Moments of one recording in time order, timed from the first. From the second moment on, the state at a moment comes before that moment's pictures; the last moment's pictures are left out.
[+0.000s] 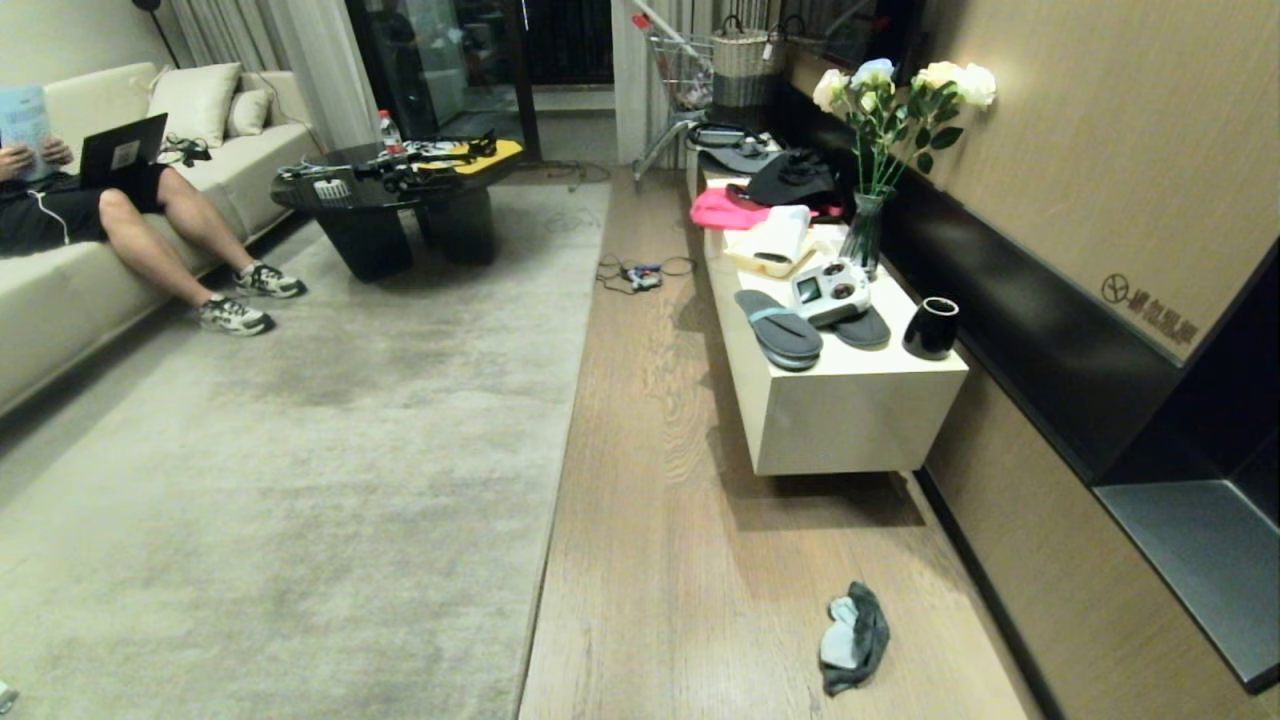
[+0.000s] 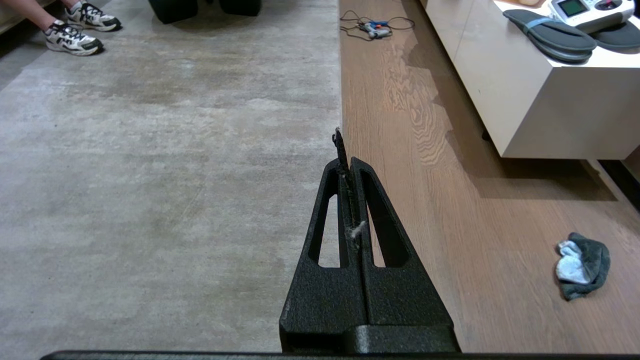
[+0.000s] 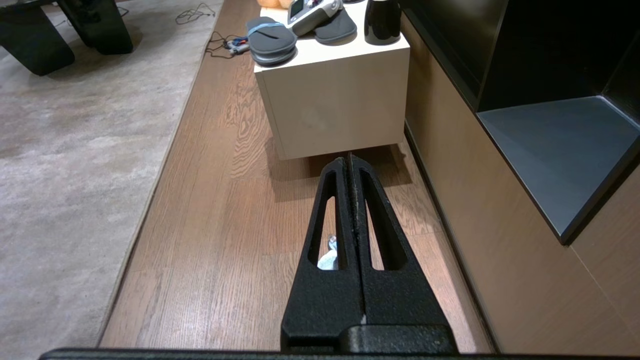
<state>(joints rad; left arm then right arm) 0.00 0.00 0.00 0.00 0.02 -0.04 0.00 0.00 0.00 -0.02 -0.06 0.10</state>
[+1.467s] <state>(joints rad) 0.00 0.00 0.00 0.00 0.02 -0.04 0.00 0.00 0.00 -0.02 -0.06 0.10</state>
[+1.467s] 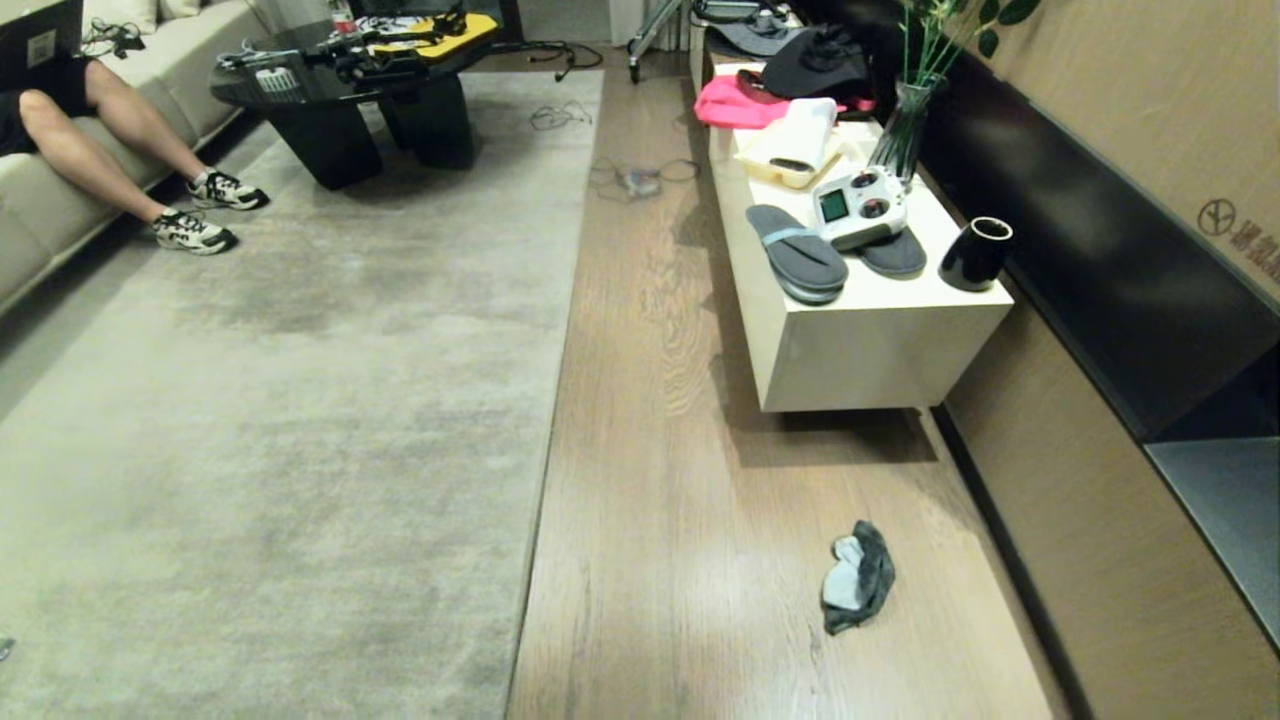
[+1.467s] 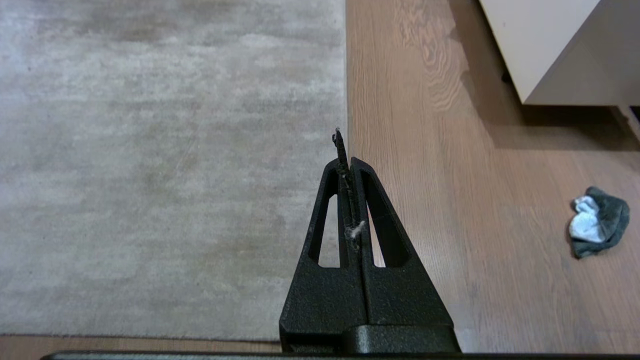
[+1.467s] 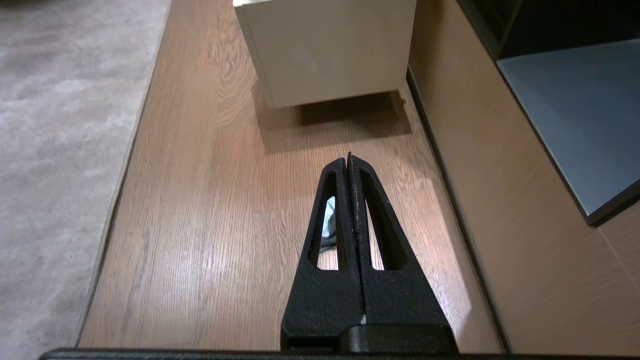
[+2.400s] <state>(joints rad) 0.00 0.00 0.00 0.00 0.02 -0.04 0.00 0.00 0.00 -0.02 -0.06 0.10</state>
